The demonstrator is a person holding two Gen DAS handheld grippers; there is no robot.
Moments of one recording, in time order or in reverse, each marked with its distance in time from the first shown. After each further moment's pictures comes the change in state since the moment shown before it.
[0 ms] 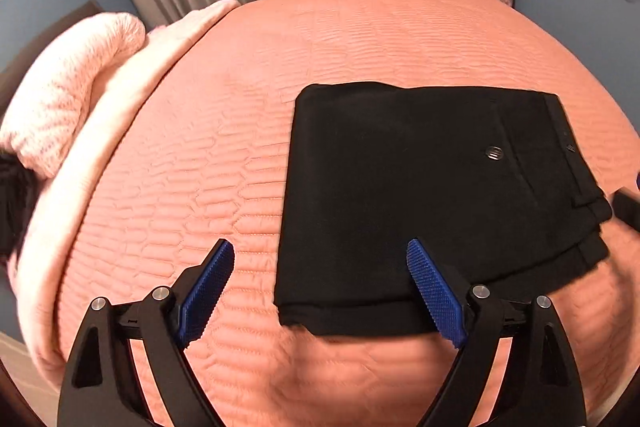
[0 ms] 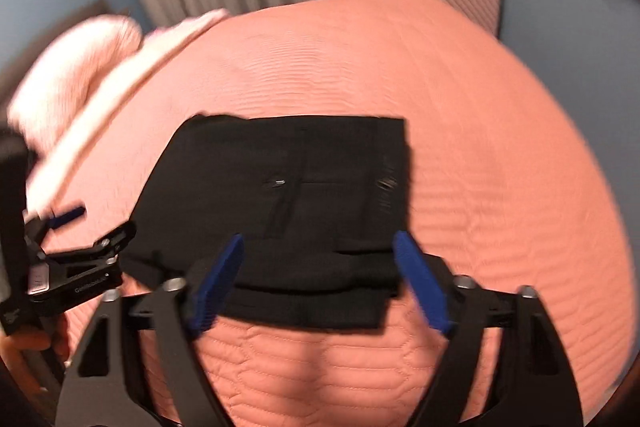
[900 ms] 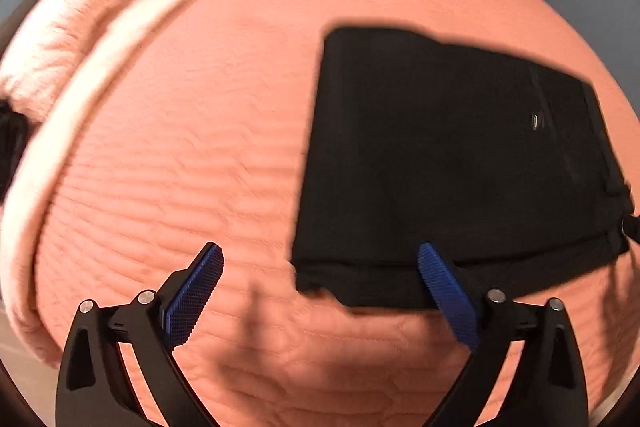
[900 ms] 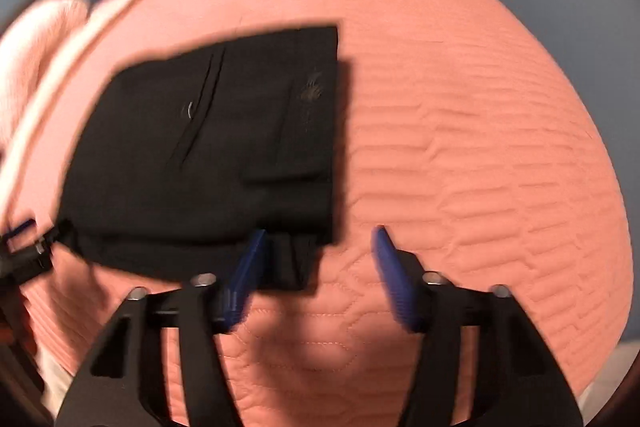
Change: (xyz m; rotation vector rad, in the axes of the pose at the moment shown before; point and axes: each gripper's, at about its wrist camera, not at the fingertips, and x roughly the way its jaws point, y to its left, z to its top) left arm 0.032 0.030 -0.023 -0.123 0.099 -0.001; right arm 0.027 -0.064 -0.011 0.175 0.144 -0.017
